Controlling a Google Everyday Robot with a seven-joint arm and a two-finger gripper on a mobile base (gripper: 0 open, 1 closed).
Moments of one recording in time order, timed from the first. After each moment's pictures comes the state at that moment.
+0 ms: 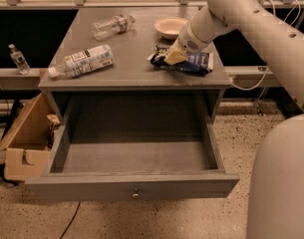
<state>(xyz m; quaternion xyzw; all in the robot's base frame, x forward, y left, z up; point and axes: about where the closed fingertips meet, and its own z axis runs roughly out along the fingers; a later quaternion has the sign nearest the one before) 0.749 -0.068 0.856 -0.57 0.75 0.07 0.33</state>
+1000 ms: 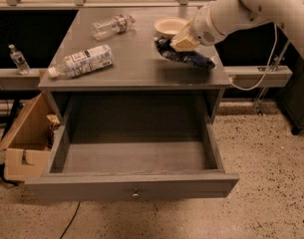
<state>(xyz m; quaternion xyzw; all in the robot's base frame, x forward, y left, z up) 0.704 -0.070 0.924 -0.58 0.69 0.09 0.41</state>
